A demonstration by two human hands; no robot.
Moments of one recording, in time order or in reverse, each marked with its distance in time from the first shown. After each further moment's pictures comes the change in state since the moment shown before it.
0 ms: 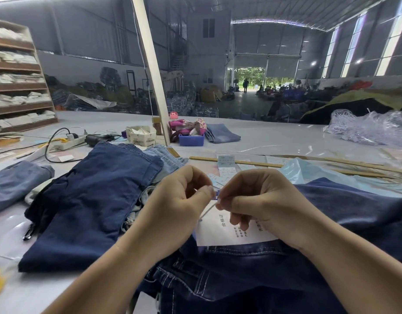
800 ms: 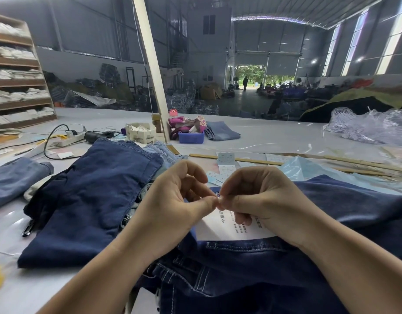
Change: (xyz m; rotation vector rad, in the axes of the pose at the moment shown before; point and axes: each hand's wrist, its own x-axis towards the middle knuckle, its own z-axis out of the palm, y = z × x) left_hand -0.005 -0.004 -0.002 -0.101 -0.030 0.032; right_hand 0.003 0.008 -0.003 0.026 -0.046 -0.050
